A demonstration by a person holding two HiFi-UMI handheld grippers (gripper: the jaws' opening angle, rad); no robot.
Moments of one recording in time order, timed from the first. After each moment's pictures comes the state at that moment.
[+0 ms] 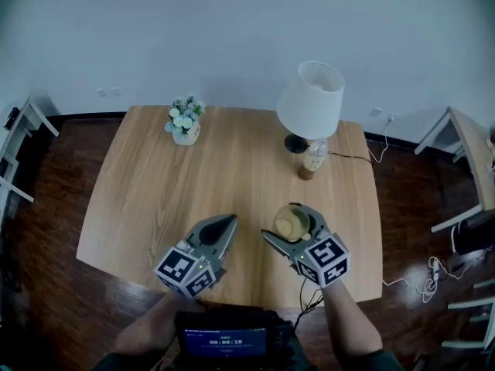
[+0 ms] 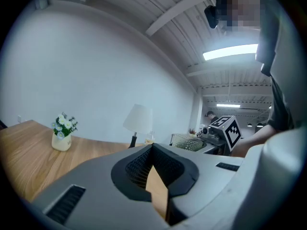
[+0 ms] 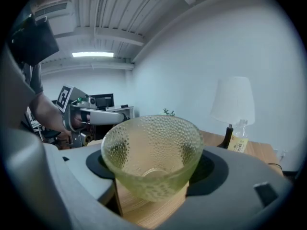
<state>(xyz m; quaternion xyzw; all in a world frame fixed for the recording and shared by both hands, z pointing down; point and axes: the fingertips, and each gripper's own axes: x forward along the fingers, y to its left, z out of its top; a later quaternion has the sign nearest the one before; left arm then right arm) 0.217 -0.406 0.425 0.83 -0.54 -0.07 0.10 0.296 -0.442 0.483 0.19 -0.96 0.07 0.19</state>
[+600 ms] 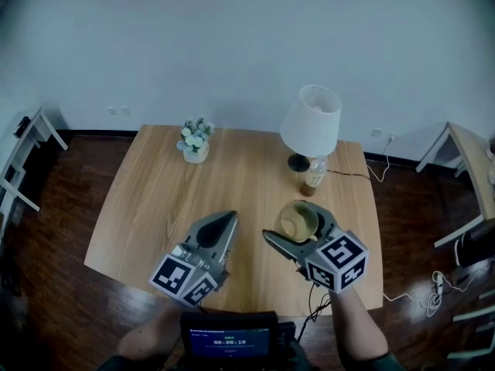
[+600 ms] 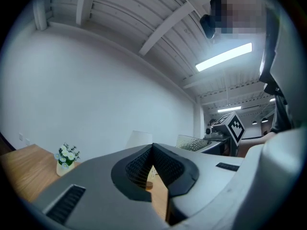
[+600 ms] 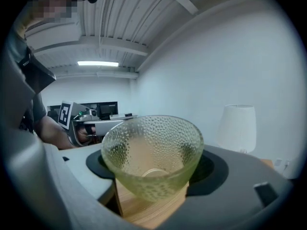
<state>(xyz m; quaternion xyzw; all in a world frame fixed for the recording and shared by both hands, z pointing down) 0.211 -0.386 0.333 0.82 -0.56 -0.12 0.01 0.287 -0.425 0.381 0.17 -0.97 0.06 0.15</state>
